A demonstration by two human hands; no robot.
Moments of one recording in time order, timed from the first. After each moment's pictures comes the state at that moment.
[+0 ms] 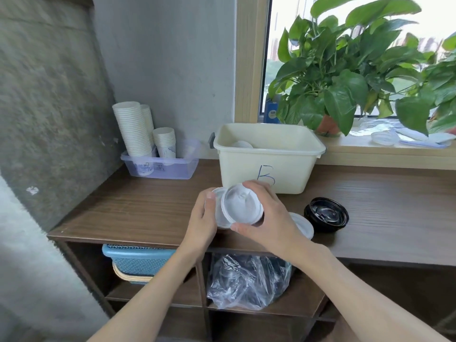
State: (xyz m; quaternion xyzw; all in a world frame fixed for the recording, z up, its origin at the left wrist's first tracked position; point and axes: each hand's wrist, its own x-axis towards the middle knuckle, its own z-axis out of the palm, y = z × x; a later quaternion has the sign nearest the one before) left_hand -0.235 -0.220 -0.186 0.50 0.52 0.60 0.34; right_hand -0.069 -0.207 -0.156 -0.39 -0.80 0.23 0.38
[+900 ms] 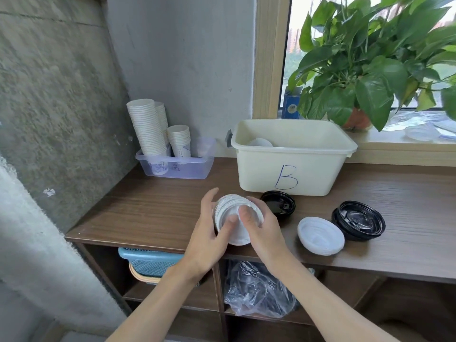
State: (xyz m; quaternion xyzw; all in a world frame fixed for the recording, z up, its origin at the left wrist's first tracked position) left_hand -0.271 -0.230 -0.202 0.62 0.54 0.50 0.26; right_hand -0.134 -0.193 -0.200 -0.41 -0.60 0.50 0.47
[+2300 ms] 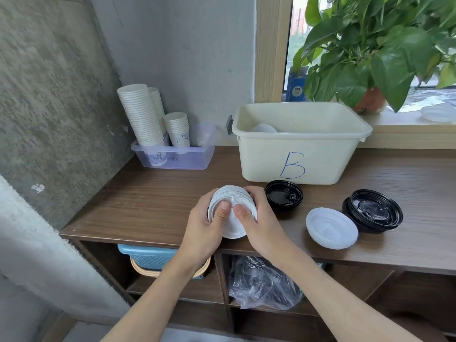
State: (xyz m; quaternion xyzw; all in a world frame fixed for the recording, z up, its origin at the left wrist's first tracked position) left_hand -0.280 -0.215 -0.210 0.58 0.51 0.56 0.31; right_hand -0.141 -0.179 -0.214 -0.36 -0.68 0.46 0.44
